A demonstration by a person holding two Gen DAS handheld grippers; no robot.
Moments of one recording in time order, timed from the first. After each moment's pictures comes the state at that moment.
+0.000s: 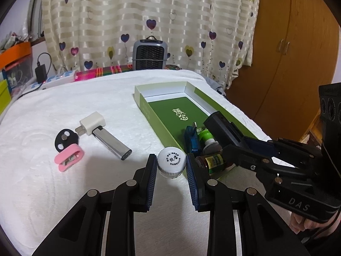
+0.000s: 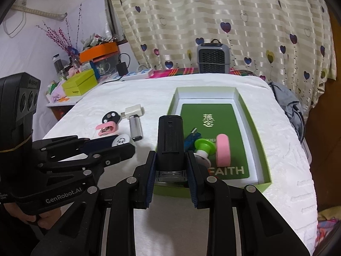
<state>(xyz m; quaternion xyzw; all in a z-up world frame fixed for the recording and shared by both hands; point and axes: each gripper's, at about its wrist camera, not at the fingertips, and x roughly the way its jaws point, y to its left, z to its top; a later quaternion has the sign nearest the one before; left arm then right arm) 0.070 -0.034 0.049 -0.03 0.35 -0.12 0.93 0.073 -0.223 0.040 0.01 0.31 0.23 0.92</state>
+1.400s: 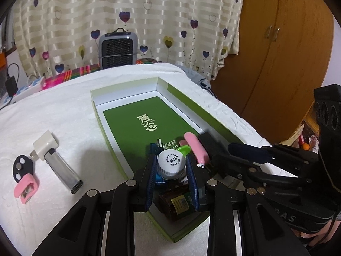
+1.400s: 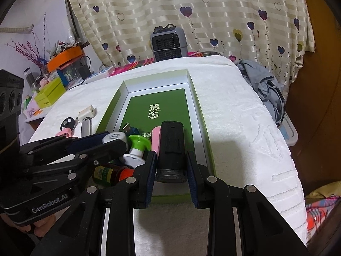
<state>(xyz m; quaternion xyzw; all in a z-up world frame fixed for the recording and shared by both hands) 0.123 -0.091 0.033 0.00 0.37 -0.17 0.91 0.113 -0.273 0.018 0.05 0.35 0.15 0.92</state>
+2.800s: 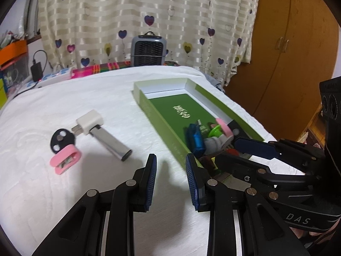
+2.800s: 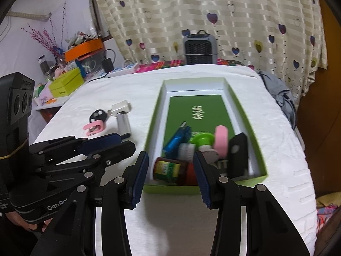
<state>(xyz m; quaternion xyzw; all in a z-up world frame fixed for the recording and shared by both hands) 0.079 -0.026 0.041 -0.03 0.36 -0.13 0.92 0.079 -0.212 0.037 0.01 0.34 0.20 0.92</state>
